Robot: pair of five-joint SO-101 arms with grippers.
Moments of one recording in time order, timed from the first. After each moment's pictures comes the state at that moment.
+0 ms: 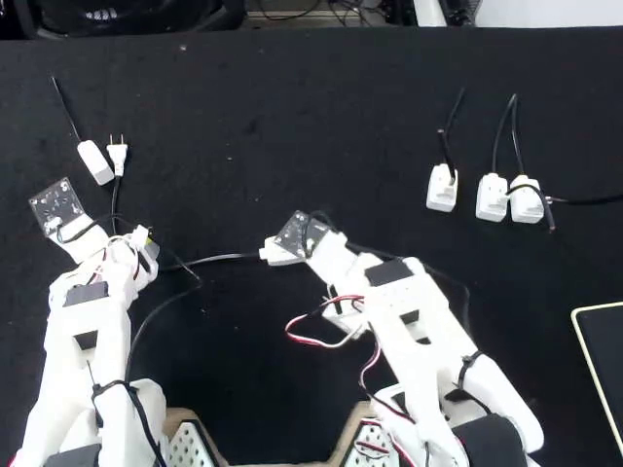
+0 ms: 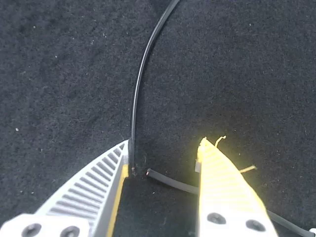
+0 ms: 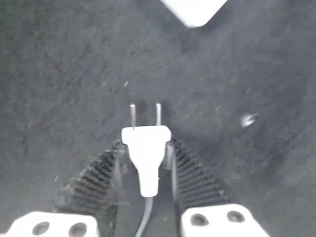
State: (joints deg) left arm -20.2 -39.2 72.2 24.9 16.8; right arm -17.7 -28.4 65.2 51.5 35.3
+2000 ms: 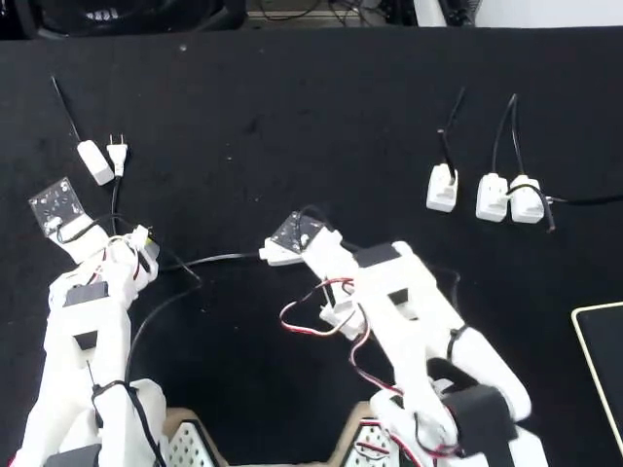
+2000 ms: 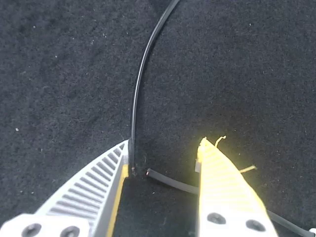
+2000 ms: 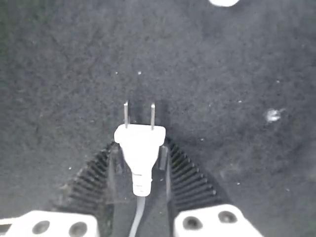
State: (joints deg) left arm -20.2 -39.2 72.2 24.9 16.8; right arm -18.6 -20.1 58.9 57.5 32.6
